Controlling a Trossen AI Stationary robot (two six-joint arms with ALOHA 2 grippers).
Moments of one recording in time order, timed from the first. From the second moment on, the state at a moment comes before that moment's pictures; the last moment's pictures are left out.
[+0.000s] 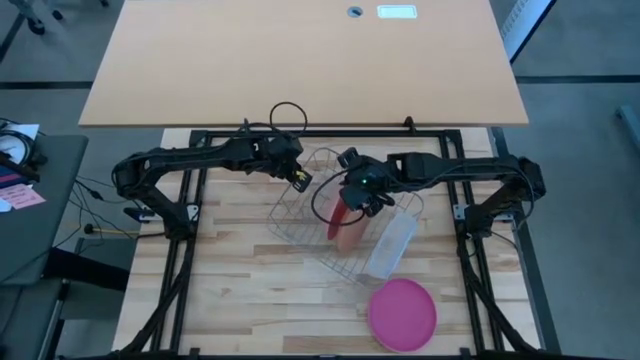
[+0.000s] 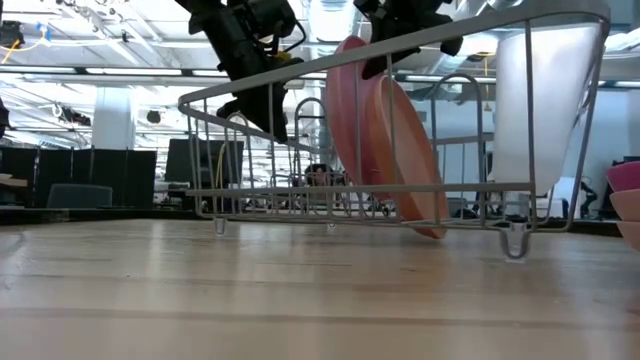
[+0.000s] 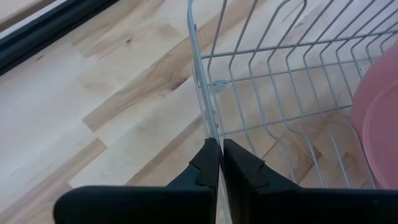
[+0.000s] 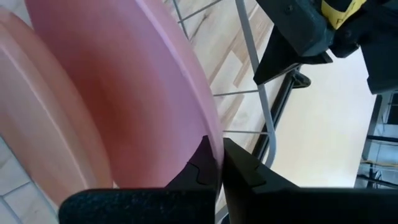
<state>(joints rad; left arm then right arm) 0.34 1.57 1.23 -0.62 -0.13 -0.46 -0.04 1.56 1.43 -0.75 0.27 -0.85</state>
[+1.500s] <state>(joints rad) 0.30 1.50 1.23 -0.73 -0.37 -0.58 -0.17 1.56 1.43 -0.41 0.29 -1.13</state>
